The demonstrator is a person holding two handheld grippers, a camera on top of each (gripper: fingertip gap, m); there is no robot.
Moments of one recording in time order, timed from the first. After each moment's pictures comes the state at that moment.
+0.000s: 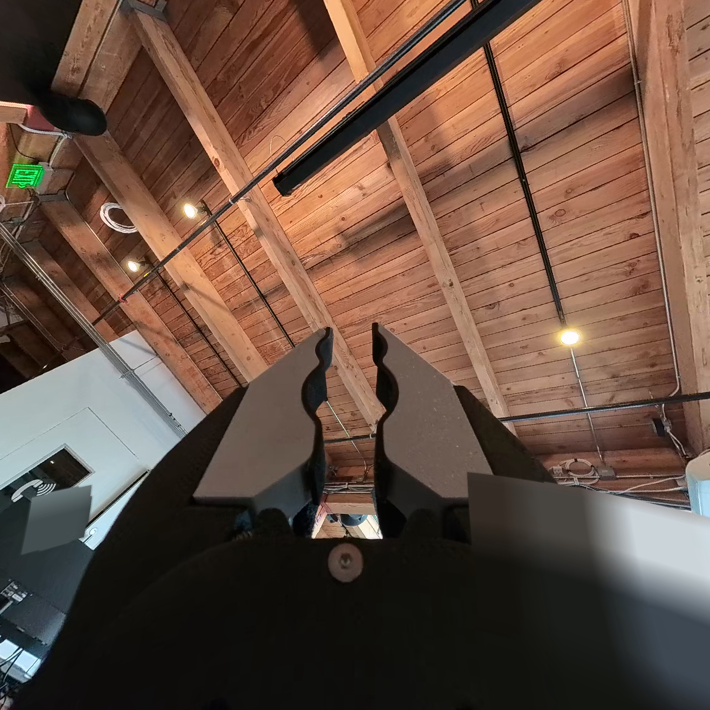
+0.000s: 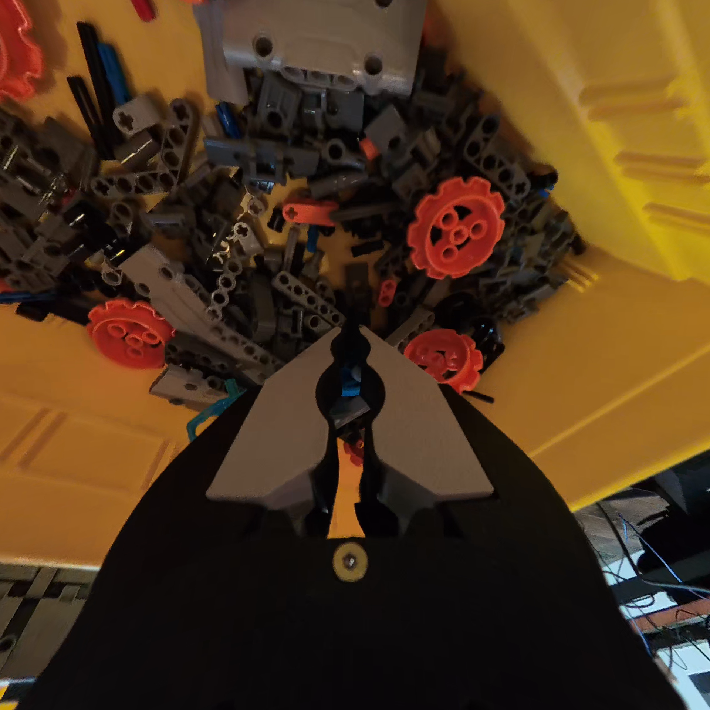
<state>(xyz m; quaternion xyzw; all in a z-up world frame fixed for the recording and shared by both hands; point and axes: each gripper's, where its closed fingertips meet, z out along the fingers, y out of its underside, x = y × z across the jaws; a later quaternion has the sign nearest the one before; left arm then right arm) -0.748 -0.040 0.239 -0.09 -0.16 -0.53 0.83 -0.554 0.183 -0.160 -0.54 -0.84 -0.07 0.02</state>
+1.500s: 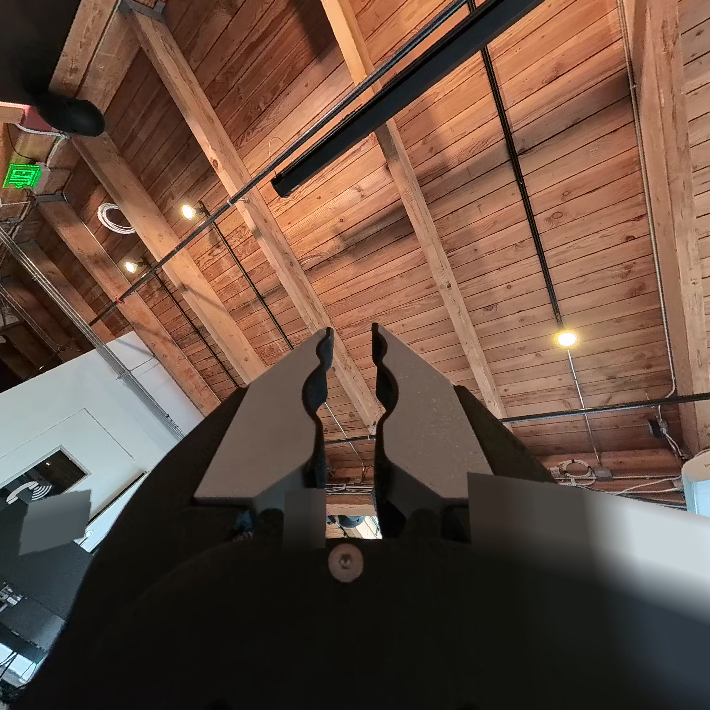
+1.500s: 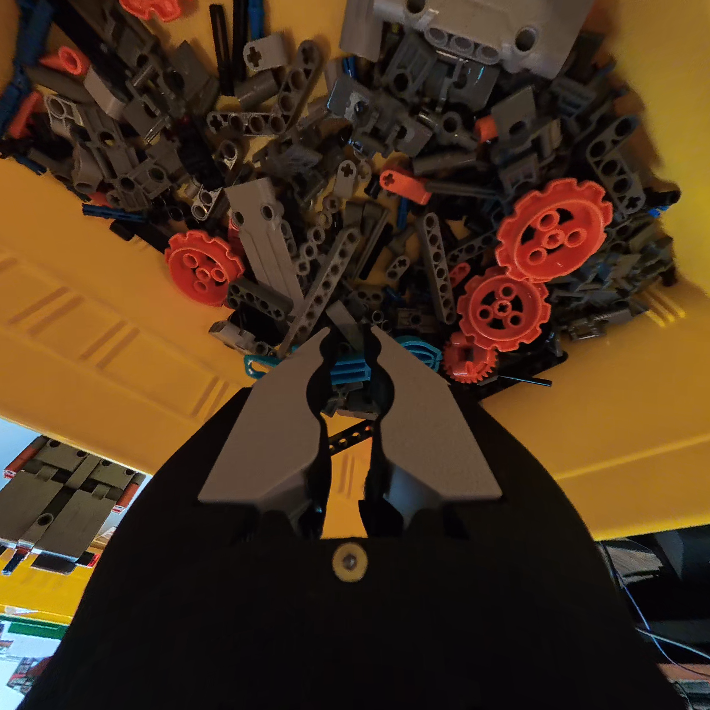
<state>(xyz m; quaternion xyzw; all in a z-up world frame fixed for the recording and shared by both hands) -0.748 -0.041 0.239 -0.09 -0.16 -0.54 0.83 -0.532 0.161 -0.152 -0.48 -0.88 -0.04 -0.07</state>
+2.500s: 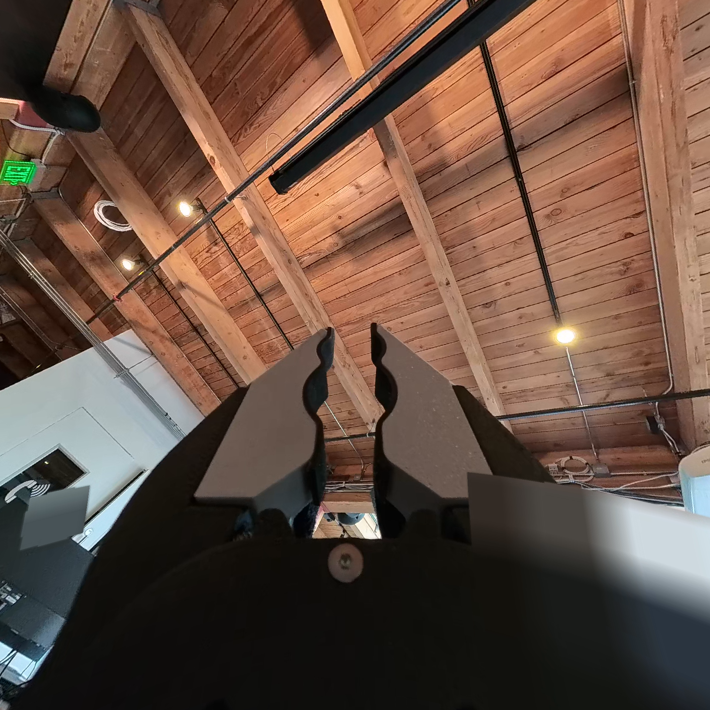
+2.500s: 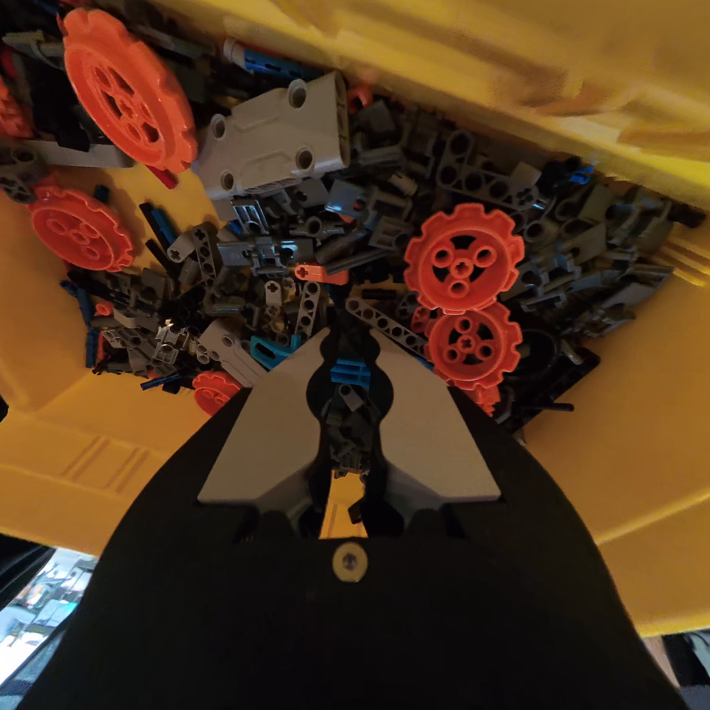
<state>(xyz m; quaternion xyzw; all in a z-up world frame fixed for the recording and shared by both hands) -0.745 -0.041 0.240 -0.09 -0.15 -0.54 0.83 -0.570 0.163 -0.173 -0.68 -0.73 0.02 -0.08</state>
